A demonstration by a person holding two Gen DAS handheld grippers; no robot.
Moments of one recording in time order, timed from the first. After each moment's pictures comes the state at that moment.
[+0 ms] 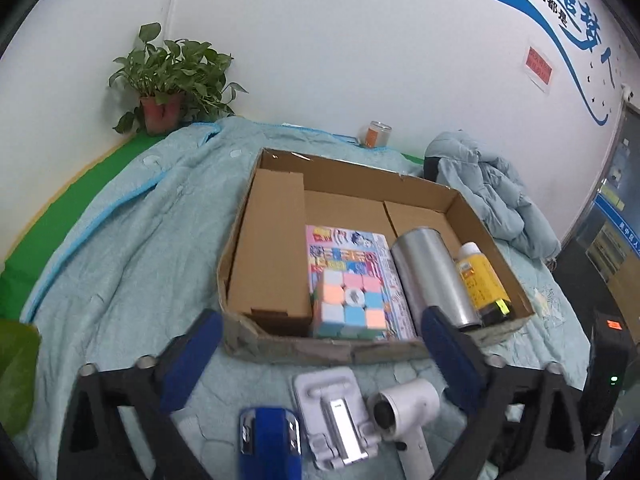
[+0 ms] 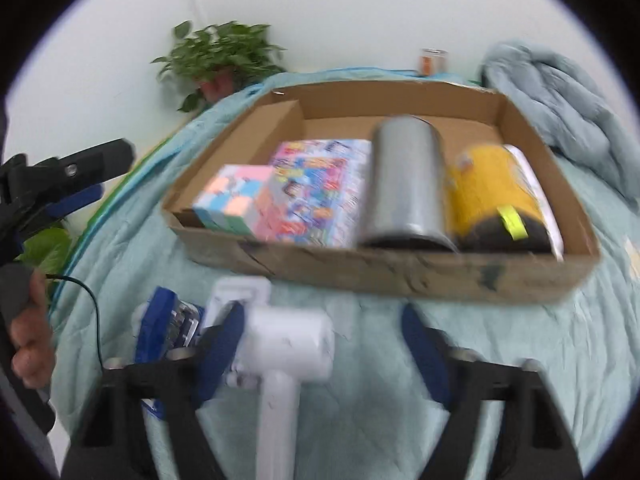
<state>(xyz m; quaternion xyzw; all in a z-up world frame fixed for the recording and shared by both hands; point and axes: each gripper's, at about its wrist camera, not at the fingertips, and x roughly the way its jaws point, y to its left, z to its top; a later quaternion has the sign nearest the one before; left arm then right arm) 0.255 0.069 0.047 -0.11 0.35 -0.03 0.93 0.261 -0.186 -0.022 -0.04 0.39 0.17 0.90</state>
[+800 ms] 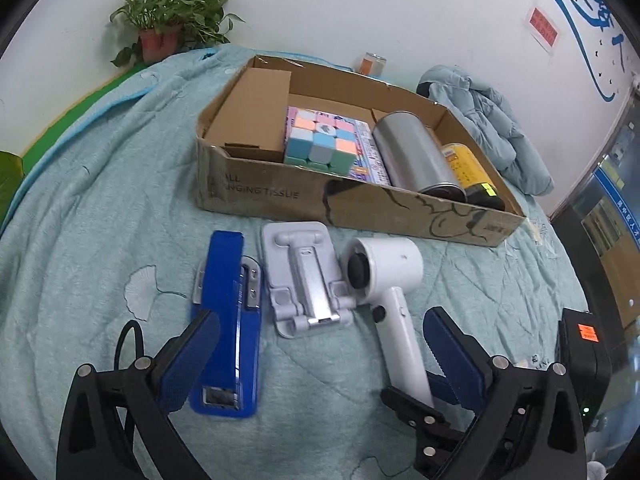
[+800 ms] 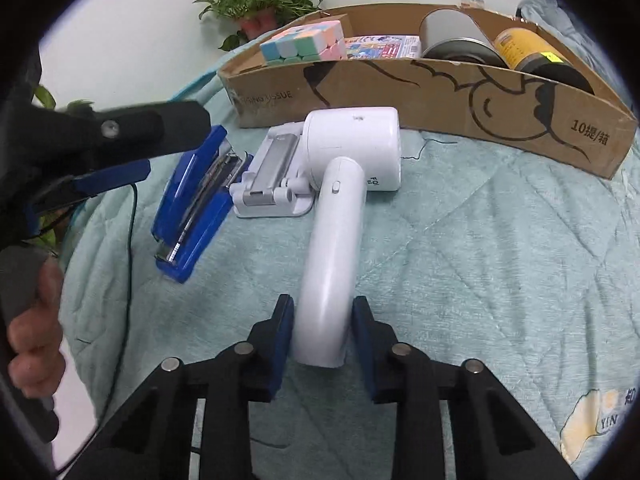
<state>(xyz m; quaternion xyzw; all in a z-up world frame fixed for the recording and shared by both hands) 0.174 0.014 -0.040 -0.12 0.44 -0.04 0.89 0.183 -0.184 -0.093 -0.05 0.45 0.26 0.85</state>
